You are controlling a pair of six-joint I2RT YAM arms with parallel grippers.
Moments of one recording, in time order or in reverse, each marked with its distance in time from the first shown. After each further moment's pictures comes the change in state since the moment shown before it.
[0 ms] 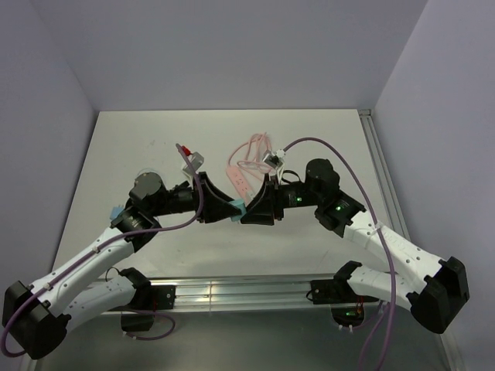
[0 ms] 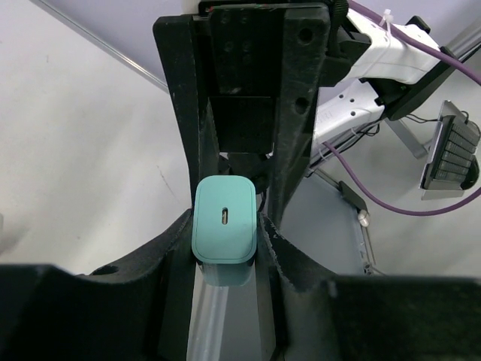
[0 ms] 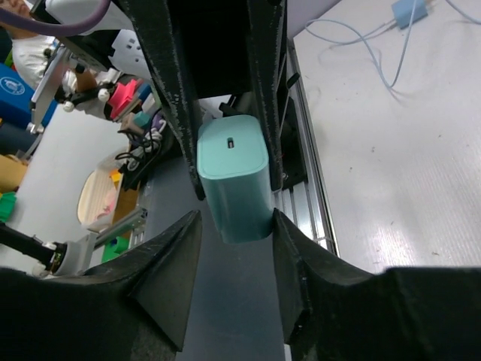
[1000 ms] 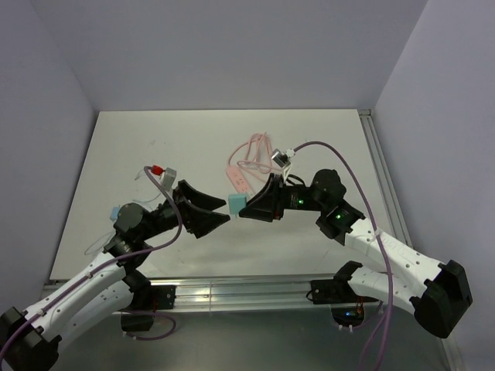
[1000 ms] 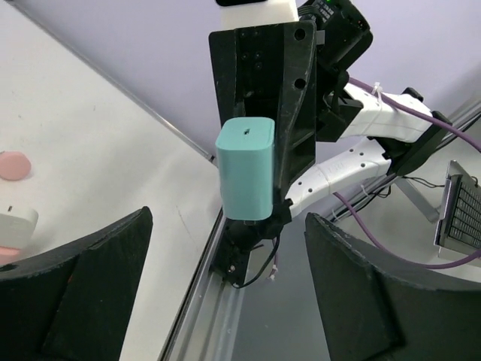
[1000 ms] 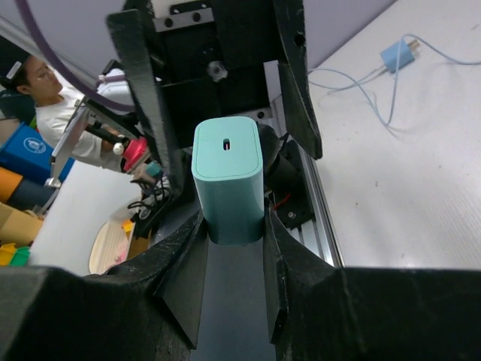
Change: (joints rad) left arm 0.003 -0.239 -0.261 0.198 -0.225 -0.114; right arm 0.014 -0.040 -0.117 0.247 0.132 0.190
